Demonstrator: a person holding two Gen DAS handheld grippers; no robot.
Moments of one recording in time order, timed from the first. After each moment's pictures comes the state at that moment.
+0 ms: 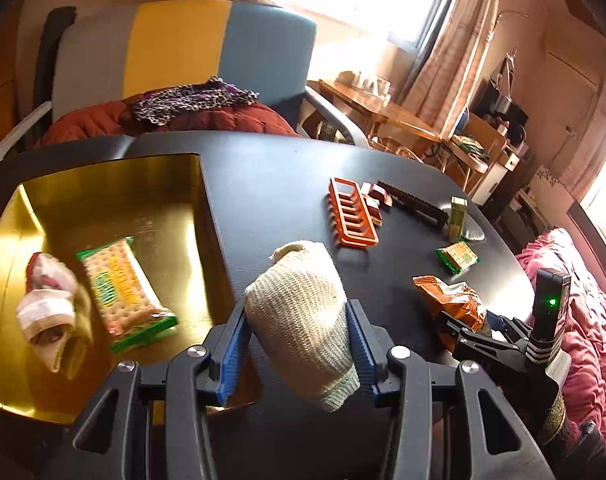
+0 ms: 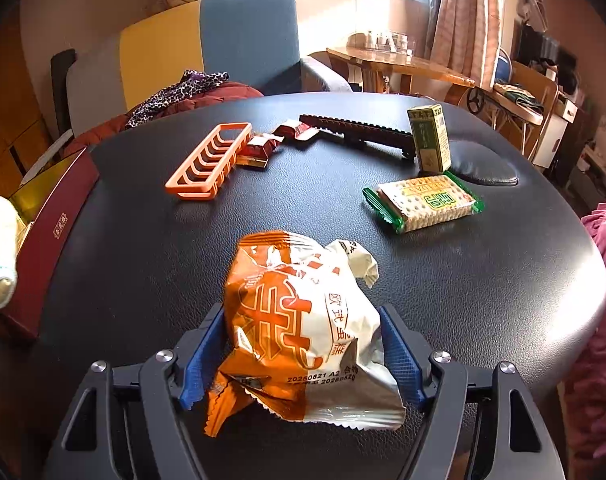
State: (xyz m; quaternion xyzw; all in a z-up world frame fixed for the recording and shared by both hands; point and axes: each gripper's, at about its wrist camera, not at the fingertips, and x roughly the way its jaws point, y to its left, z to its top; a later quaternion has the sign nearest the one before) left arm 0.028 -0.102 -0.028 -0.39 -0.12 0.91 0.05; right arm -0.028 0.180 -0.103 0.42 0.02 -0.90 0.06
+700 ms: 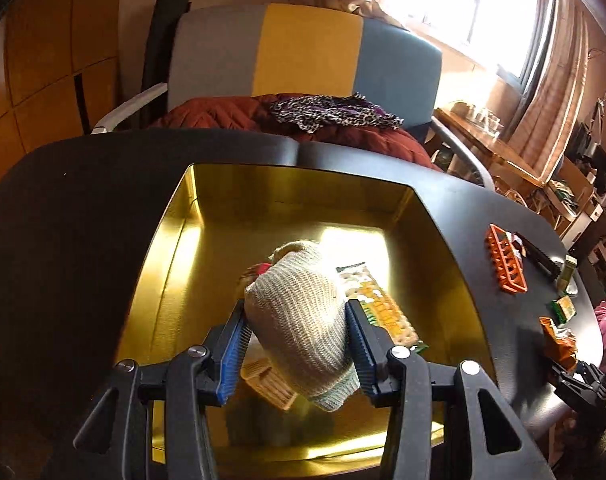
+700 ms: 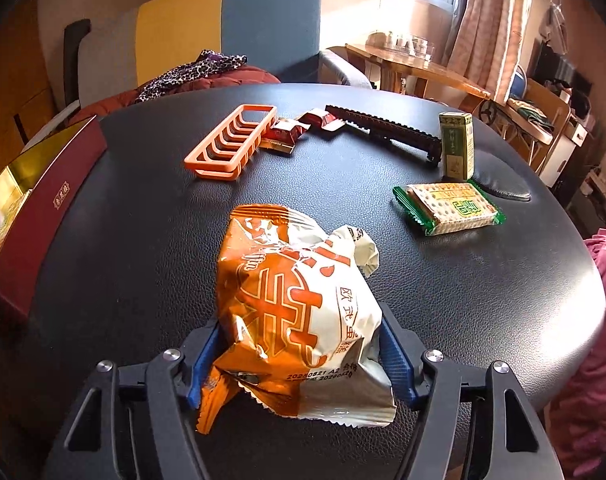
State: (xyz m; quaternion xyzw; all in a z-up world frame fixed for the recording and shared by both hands) left arm 0.037 -0.263 -0.049 -0.40 -0.14 0.90 -0.13; right arm -0.028 0.154 -0.113 0.43 0.07 -0.90 0.07
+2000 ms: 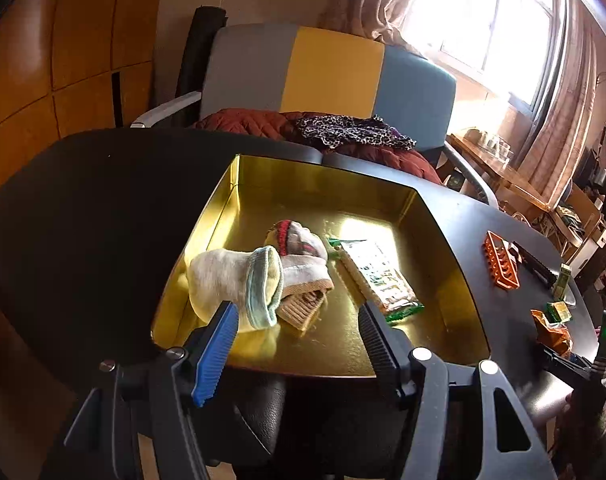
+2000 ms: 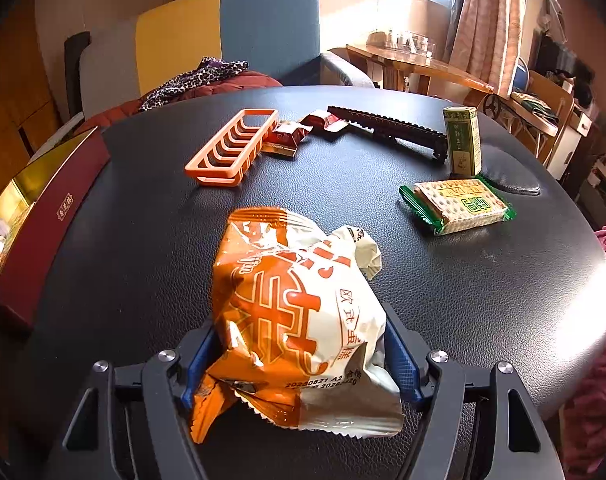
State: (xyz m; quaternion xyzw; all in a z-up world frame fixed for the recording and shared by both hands) left arm 0.122 -0.230 -0.039 -0.35 -0.16 0.91 -0.15; right arm -0.034 0.161 -0.116 0.43 0.04 -0.90 0.09
